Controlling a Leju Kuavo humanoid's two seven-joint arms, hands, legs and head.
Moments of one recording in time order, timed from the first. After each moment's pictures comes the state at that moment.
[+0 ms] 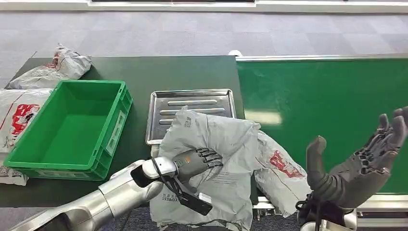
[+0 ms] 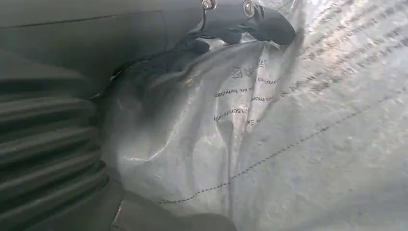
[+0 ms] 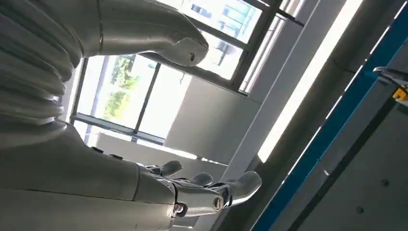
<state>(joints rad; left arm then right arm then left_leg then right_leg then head) -0.71 0.03 -1.16 -0.84 -0.80 -0.14 -0.18 0.07 -0.03 0.19 -2.03 0.46 -0.70 -0.56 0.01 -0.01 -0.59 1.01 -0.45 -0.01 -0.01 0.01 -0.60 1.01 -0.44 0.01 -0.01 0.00</state>
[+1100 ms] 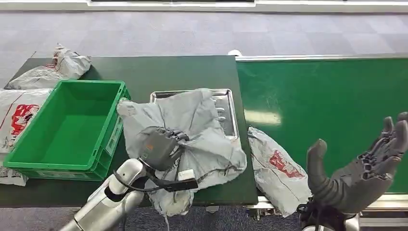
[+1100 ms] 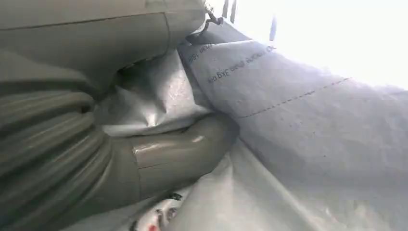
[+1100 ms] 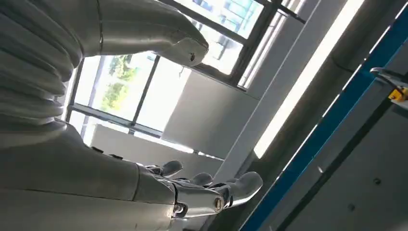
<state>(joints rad) -0.40 0.12 -0.70 -1.27 -0.97 0.32 -0.07 0.09 -0.02 0.19 -2.06 0.52 -0.70 -0.54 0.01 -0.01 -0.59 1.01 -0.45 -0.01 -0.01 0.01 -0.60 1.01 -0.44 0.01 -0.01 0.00</state>
